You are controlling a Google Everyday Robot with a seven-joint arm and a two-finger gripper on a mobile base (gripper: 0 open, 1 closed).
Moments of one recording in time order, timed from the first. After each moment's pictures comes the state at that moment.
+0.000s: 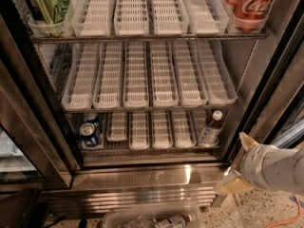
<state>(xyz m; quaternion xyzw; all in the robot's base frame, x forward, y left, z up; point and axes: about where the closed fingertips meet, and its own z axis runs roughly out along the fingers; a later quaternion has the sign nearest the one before) 0.437 -0.226 0.724 -0.48 0.81 -0.03 0.34</state>
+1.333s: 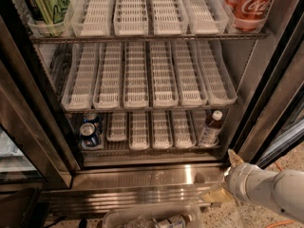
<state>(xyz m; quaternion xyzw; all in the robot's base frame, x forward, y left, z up) 0.448 -0.212 0.638 -0.41 0.83 0.03 0.38</state>
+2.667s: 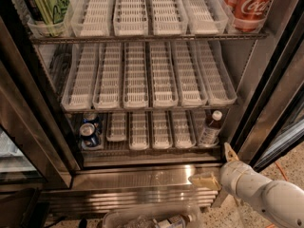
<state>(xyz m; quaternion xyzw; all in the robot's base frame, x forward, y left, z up) 0.495 -0.204 0.630 -0.32 0.80 0.05 0.50</state>
